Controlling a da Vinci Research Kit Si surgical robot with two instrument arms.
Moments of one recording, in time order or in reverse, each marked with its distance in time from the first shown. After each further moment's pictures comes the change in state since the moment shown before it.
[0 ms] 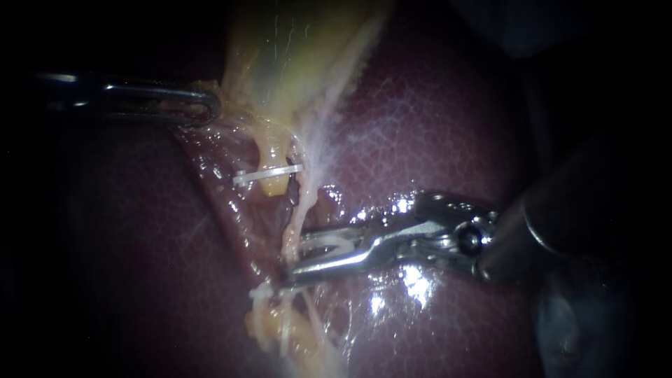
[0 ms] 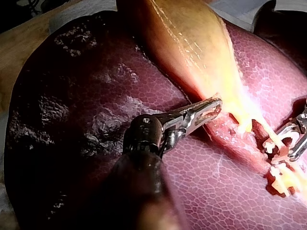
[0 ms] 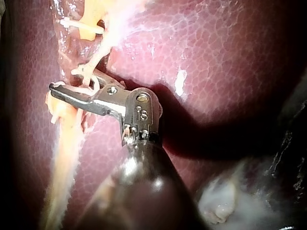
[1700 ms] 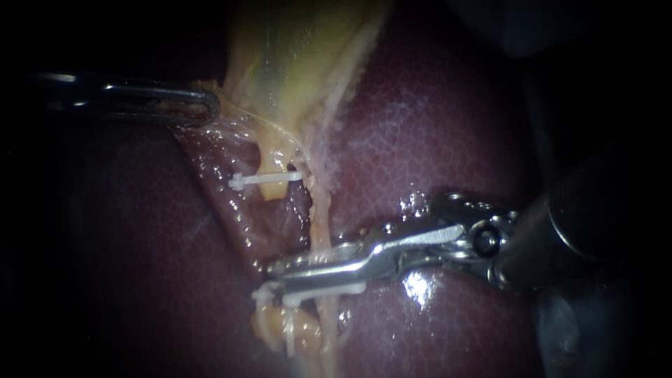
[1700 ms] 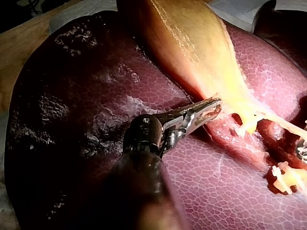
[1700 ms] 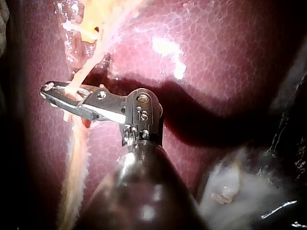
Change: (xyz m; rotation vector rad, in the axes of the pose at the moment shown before) right arm 0.002 -0.004 -0.001 0.139 0.017 0.041; left arm 0.000 0.000 0.000 0.001 0.000 0.000
